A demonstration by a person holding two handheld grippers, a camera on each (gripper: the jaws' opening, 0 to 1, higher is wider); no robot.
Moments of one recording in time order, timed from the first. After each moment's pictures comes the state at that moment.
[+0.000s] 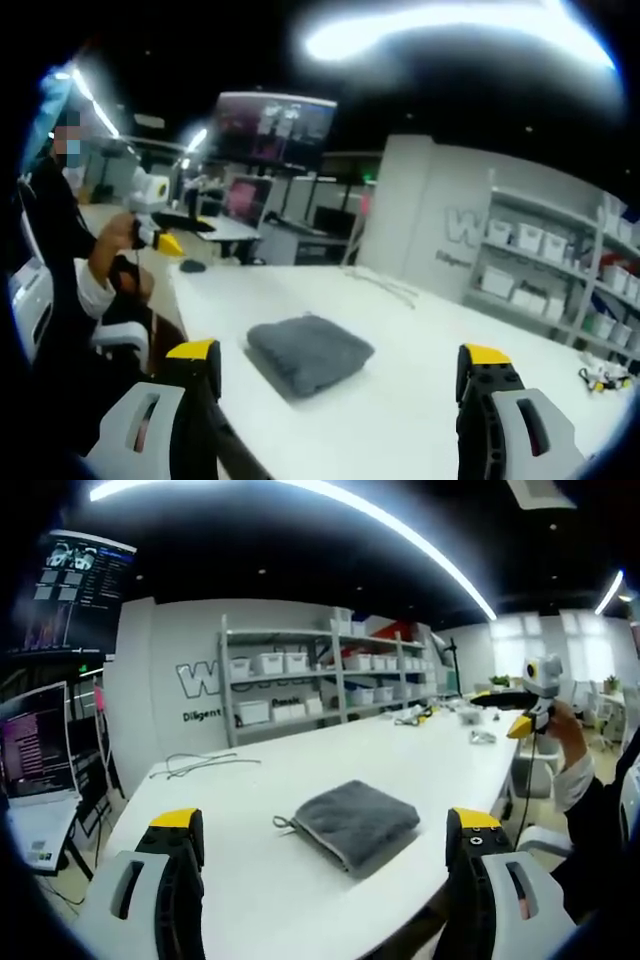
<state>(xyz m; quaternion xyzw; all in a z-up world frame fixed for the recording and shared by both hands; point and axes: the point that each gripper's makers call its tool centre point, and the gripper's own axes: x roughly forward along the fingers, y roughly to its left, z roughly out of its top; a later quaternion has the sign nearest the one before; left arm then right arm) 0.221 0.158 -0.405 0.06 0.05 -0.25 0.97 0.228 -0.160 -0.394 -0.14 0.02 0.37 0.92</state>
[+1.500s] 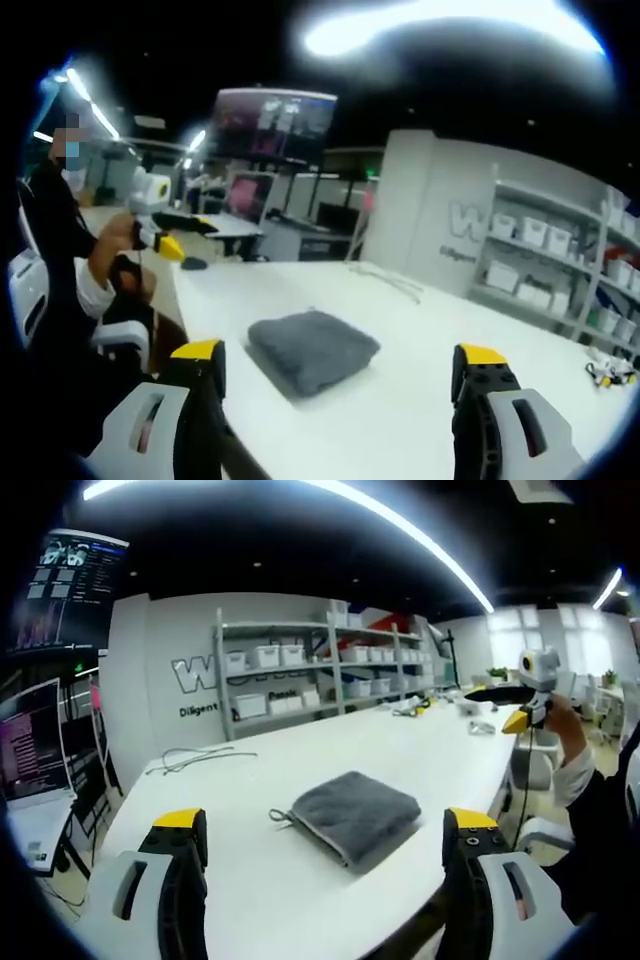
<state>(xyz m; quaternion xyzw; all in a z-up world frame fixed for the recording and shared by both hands) 0.225 0.153 -0.419 0.07 0.06 -0.25 0.96 0.234 -0.152 -0.407 -0.13 0.03 0.37 0.92</state>
